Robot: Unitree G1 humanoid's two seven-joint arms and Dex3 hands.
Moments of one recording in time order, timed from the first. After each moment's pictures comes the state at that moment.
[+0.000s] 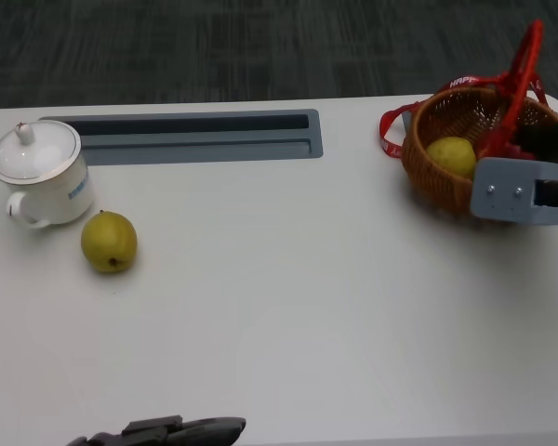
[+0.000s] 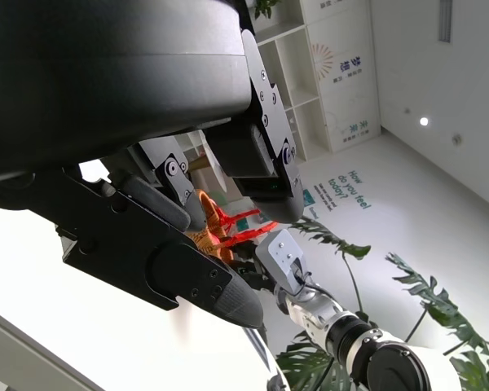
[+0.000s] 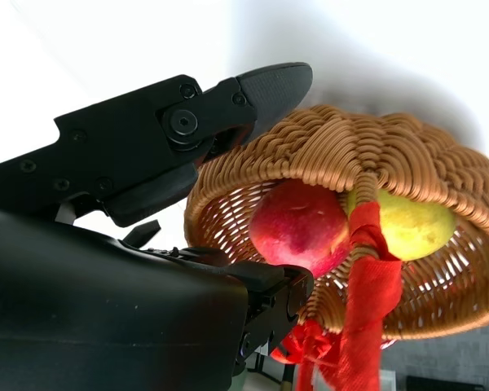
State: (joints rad) left arm 0.43 0.11 -0.13 0.10 -0.14 -1.18 -0.24; right arm -1.06 -0.37 0.41 1.40 -0.75 -0.17 0.03
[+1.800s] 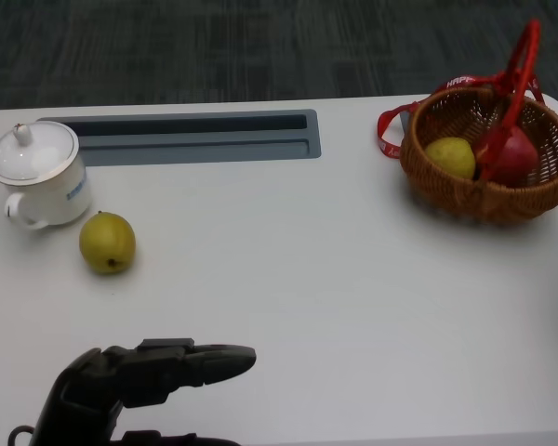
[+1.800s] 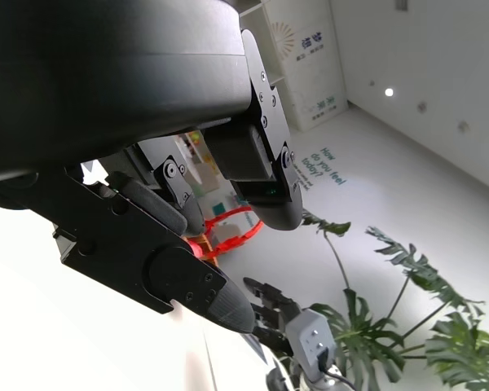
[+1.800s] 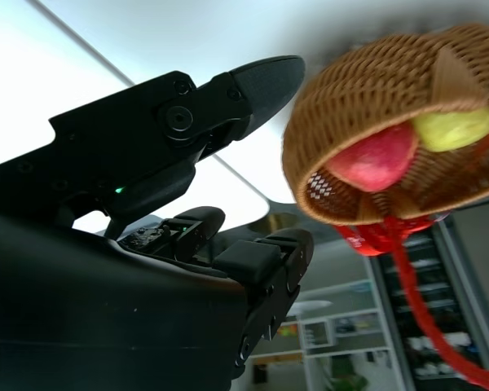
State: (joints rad) left arm 0.19 0.15 -0.11 0.15 -0.14 -1.08 -0.26; right arm -0.72 -0.61 0.25 1.32 -0.57 -0.69 -0.32
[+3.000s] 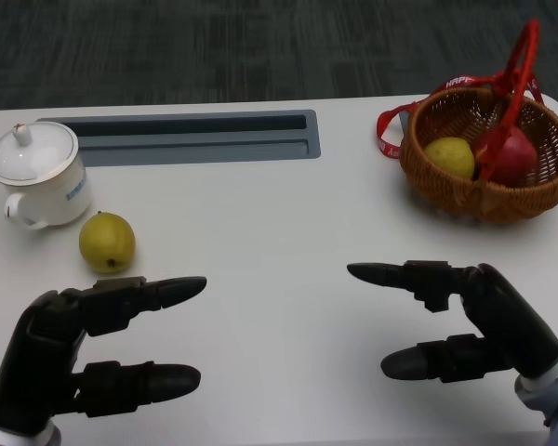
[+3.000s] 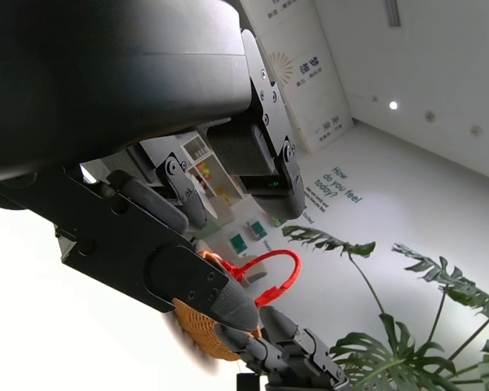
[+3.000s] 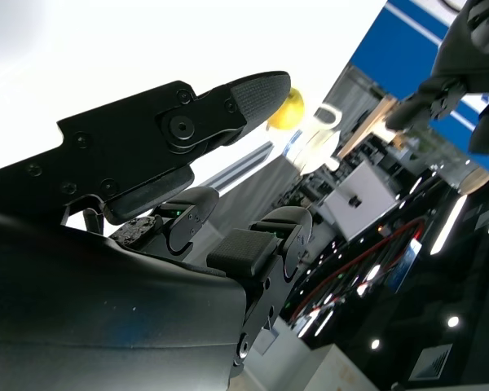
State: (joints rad) left arm -0.05 0.20 -0.01 0.46 -0.14 -1.20 -0.27; right arm -0.42 -0.21 0.26 1.01 -0.24 -1.31 0.04
